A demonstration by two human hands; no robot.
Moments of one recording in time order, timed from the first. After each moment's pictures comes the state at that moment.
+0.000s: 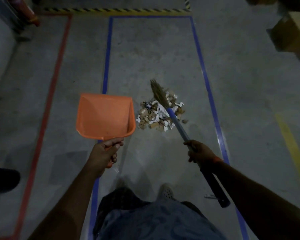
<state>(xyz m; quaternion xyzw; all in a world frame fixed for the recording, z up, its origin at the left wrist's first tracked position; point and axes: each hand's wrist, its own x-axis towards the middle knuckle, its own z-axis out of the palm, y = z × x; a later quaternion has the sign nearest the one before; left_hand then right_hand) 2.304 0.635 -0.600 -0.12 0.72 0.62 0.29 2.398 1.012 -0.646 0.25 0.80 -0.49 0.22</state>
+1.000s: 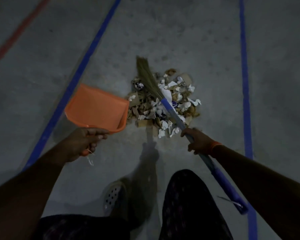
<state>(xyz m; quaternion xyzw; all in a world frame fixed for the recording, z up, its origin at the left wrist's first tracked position) 2.174 0.754 -1.072 -0.18 0.69 0.63 0.31 2.159 1.207 -1.106 0.04 0.88 -0.31 0.37</state>
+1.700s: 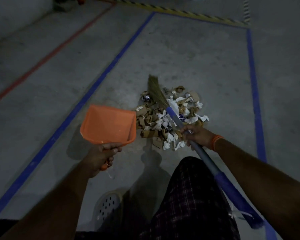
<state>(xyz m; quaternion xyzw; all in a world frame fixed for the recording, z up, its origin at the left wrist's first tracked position) 2.235 0.807 -1.144 -0.22 0.65 0.69 0.21 2.114 1.210 -1.136 0.01 0.82 -0.47 0.33</state>
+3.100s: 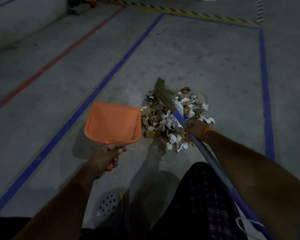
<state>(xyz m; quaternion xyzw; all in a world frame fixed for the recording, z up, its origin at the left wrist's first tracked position) 2.248 0.834 -1.147 -0.23 0.65 0.70 0.17 2.068 1.197 -1.150 0.03 0.92 -0.30 0.26</state>
